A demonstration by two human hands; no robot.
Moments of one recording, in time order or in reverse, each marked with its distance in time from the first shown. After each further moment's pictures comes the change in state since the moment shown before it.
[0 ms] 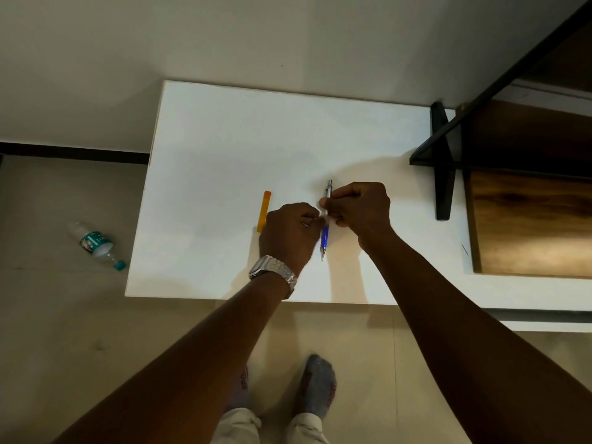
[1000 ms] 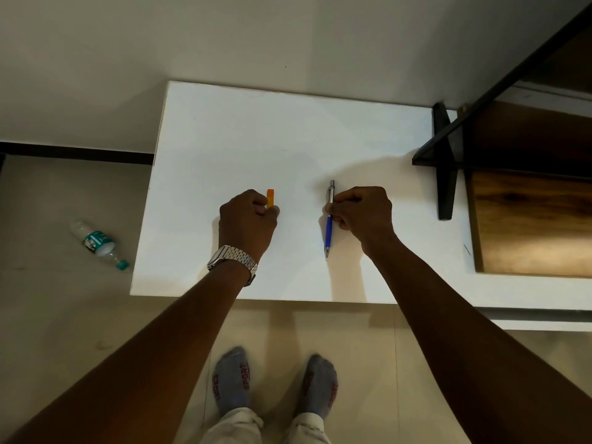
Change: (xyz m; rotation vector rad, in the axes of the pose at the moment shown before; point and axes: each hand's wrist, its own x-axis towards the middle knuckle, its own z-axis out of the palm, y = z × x) left_hand 0.018 -0.032 -0.049 0.004 0.116 -0.230; right_hand -0.011 0.000 0.001 -0.066 -0.004 0.009
